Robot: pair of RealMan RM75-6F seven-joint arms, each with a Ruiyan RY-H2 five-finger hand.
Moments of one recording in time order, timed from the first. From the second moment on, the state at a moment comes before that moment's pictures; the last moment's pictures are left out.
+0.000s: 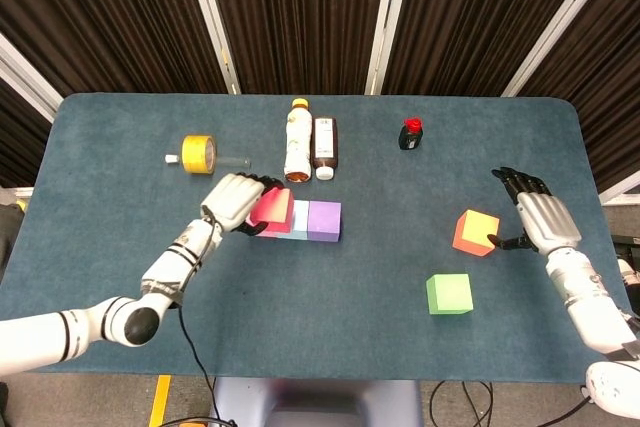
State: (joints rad) left arm -1.05 -1.33 -0.27 -1.63 0.73 0.76 0.47; right arm 0.53 -0.94 0.15 -1.75 -1.03 0.94 0.02
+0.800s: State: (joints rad) left arm -1.14 -1.41 -0.19 -1.50 0.67 0.78 0.49; right arm 0.52 -0.95 0.17 -1.73 -1.01 0.92 0.01
